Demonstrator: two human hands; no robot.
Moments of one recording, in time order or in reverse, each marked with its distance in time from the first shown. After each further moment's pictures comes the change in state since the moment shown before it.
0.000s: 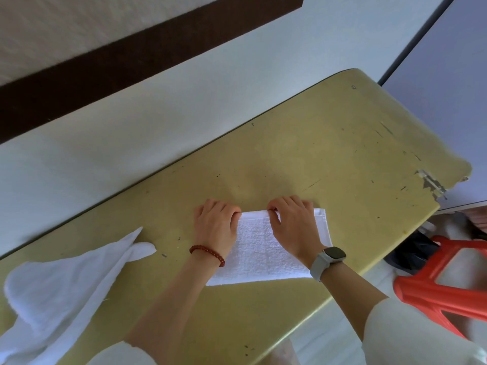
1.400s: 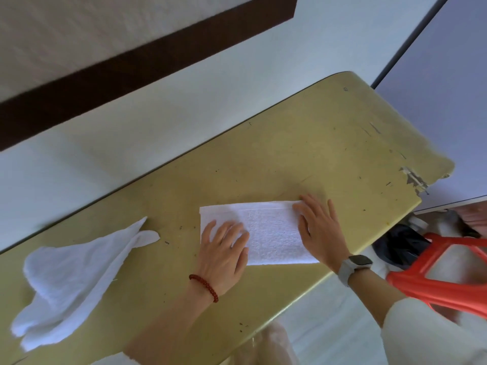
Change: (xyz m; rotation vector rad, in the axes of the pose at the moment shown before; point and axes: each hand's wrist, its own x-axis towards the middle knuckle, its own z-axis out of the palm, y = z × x) left_hand -0.072 0.010 0.003 0.126 -0.056 0.291; right_hand -0.043 0.054 -0.030 -0.126 -0.118 0.008
